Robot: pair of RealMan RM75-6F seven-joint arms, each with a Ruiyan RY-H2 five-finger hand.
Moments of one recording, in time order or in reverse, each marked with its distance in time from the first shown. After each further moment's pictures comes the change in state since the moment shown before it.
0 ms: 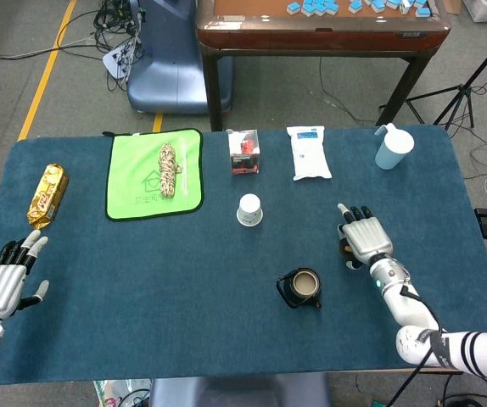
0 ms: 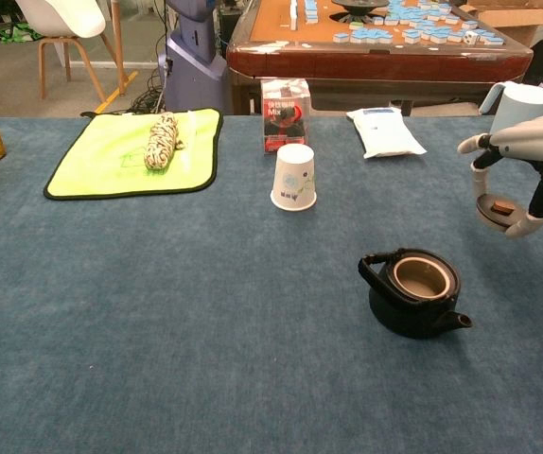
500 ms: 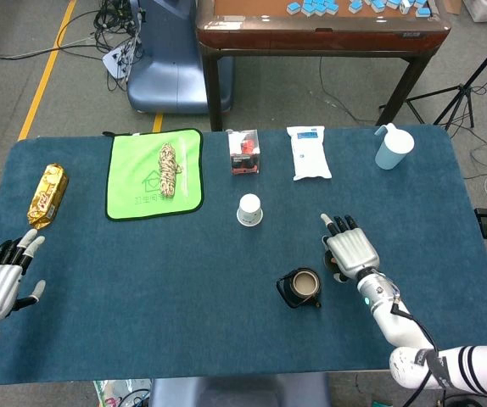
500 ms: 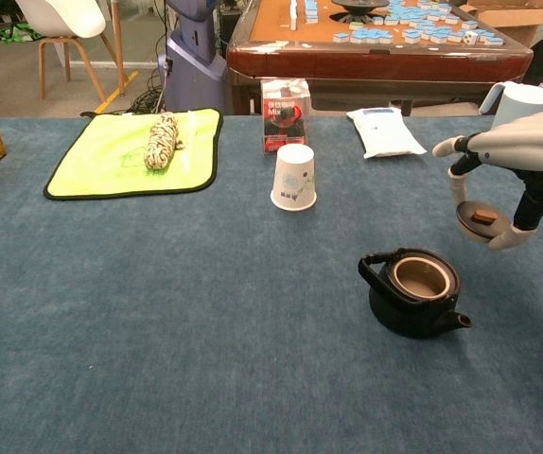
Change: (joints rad) left arm 0.004 0.035 0.002 -0.028 0.013 0.010 -0.002; right arm 0.007 -0.002 -0.017 -0.186 -0.019 0.139 -0.115
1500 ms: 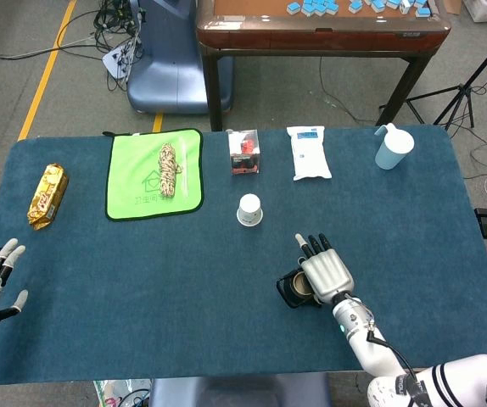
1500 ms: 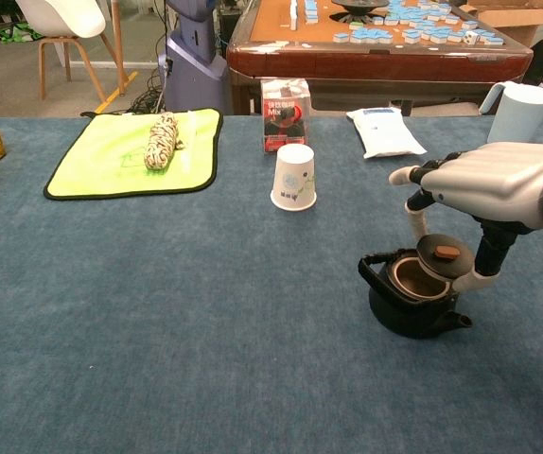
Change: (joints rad) left arm 0.063 -0.014 0.032 0.122 0.038 0.067 -0.129; right arm -0.002 -0.156 -0.021 -0.123 -0.005 0.204 -0.219
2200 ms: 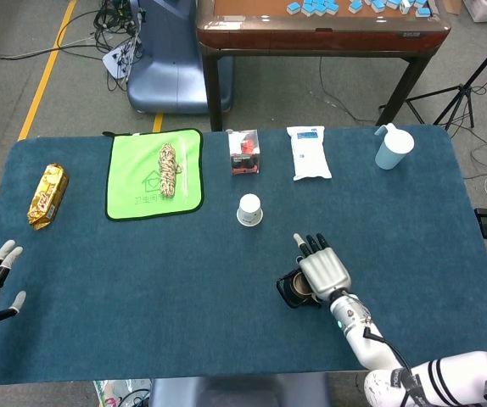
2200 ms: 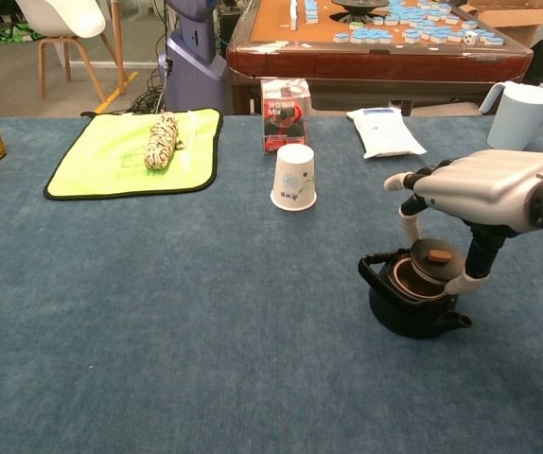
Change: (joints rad) left arm 0.006 -0.014 -0.004 0.030 -0.003 -0.007 -0.018; right arm 0.005 -0.015 0.019 0.052 0.017 -0.058 0.017
